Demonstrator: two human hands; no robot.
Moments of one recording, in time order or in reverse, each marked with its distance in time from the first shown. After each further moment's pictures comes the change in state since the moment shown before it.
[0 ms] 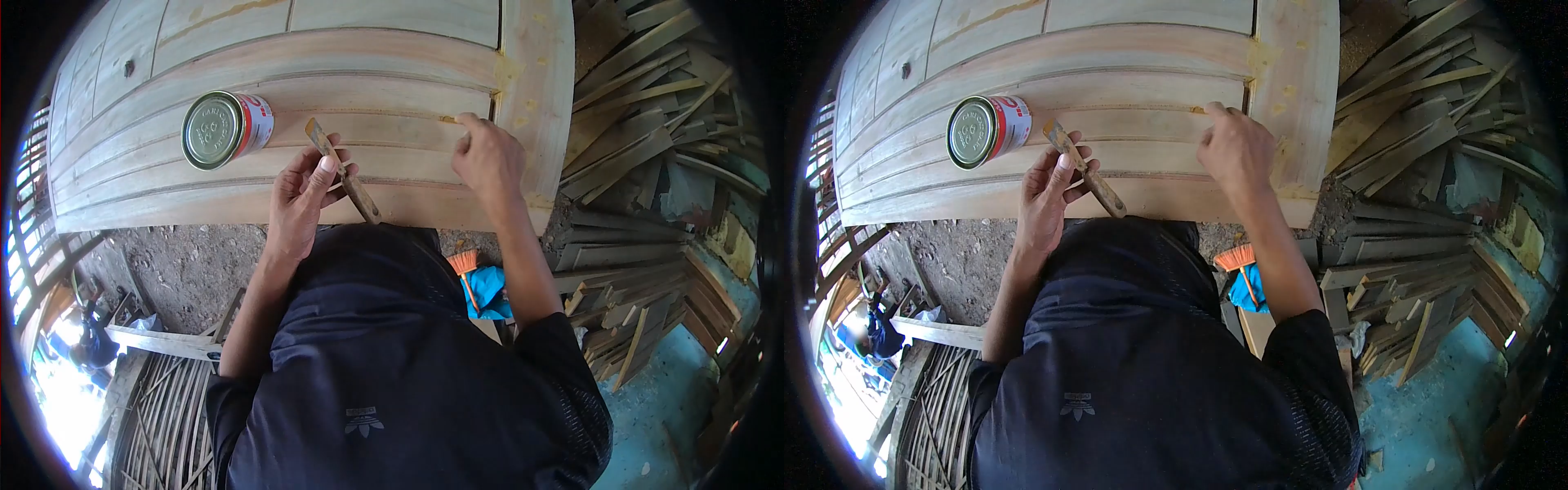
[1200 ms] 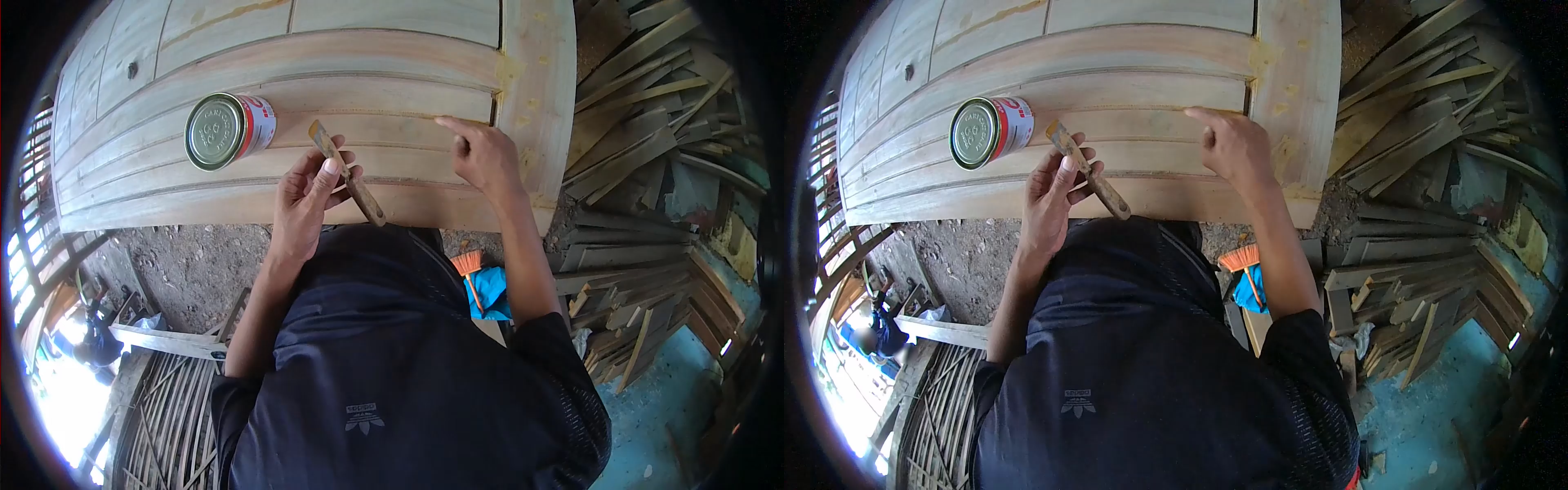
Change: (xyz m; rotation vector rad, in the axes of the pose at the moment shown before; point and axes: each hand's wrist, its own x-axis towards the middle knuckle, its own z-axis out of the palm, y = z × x) left_hand -0.003 0.001 0.005 -0.004 -0.012 0.008; right_hand 0.006 0.019 0.024 0.274 -0.024 -0.167
